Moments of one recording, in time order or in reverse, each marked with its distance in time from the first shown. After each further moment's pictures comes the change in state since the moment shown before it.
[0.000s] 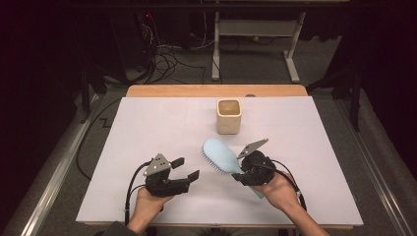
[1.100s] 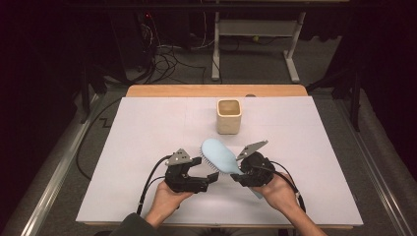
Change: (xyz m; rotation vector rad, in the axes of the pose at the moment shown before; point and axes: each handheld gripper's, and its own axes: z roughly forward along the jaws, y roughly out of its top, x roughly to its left) left arm -0.018 0.020 0.037 0.084 -0.115 -0.046; right arm 0.004 0.000 0.001 -0.022 -0.002 -0.019
